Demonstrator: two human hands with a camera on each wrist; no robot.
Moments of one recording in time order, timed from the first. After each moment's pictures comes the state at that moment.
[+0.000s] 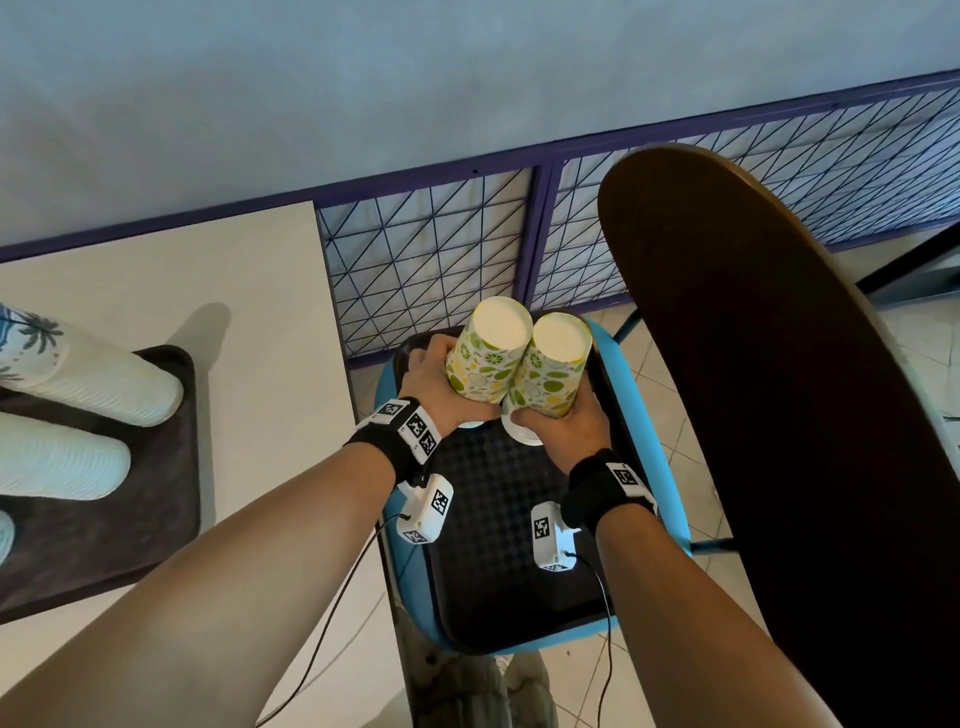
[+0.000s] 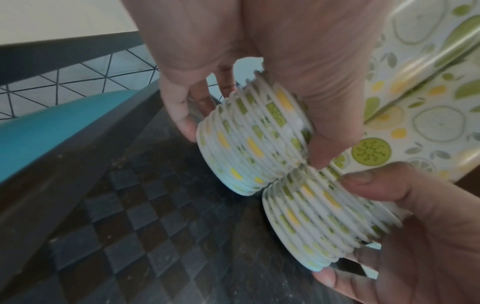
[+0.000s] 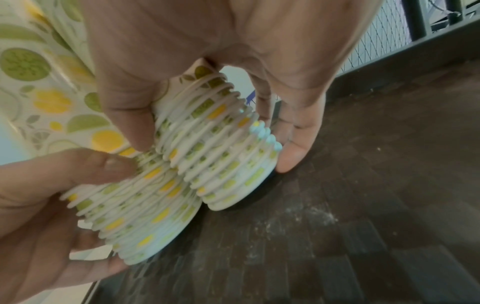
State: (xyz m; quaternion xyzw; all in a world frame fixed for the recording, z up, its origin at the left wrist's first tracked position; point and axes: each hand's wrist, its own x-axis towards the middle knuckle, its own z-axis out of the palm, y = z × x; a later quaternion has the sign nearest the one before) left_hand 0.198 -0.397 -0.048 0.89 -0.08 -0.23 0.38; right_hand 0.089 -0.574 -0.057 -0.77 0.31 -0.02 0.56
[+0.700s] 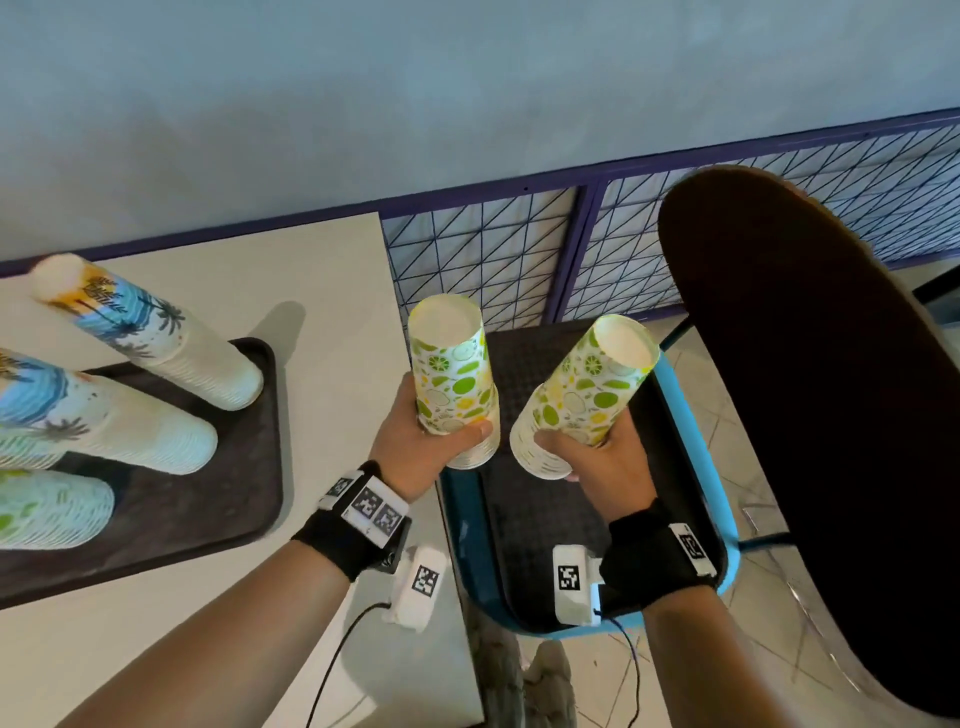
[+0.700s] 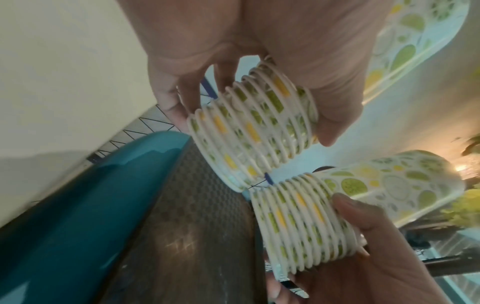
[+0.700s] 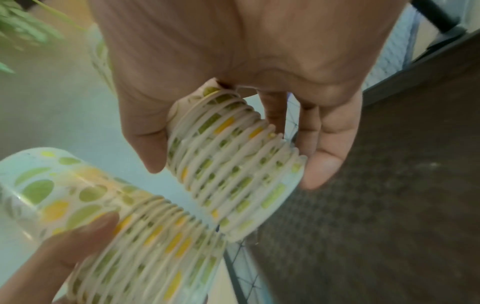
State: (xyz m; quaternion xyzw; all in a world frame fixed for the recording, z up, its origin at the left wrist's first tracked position) left_hand 0.135 -0.280 0.008 0.77 -0.02 -0.20 0.61; right_hand 0.047 -0.503 0.005 -0.70 0.26 -0.04 0.66
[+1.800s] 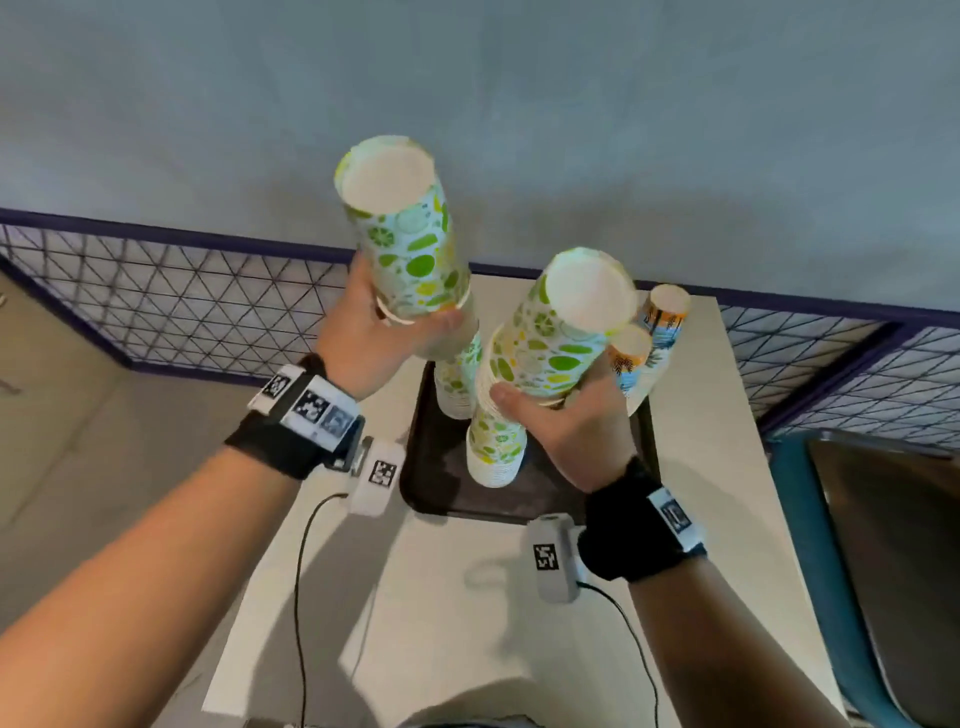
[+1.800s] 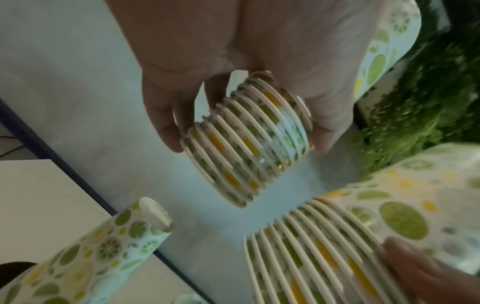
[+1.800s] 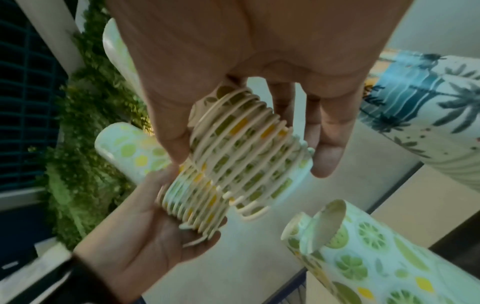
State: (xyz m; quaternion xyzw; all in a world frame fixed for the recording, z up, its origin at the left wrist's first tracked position) left_hand 0.174 0.295 0.183 0.80 -0.05 0.08 0.59; right_hand 0.124 0.057 0.147 -0.77 -0.05 -0.08 0.63
